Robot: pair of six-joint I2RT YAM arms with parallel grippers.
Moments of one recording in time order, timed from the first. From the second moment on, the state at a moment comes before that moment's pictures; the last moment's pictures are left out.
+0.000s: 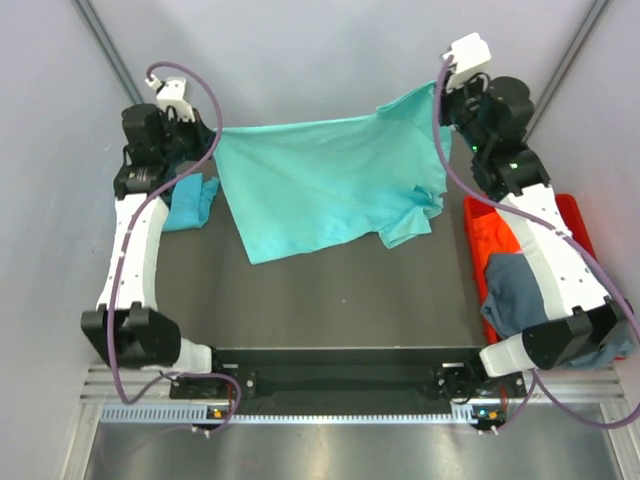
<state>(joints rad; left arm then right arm) 0.07 1.48 1.57 -0.40 0.38 -0.05 0.33 1.44 1.65 -0.18 0.02 -0.31</state>
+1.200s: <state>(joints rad) 0.12 1.04 1.79 -0.48 0.38 -0.08 0.16 1.01 1.82 -0.41 -0.29 -0.13</state>
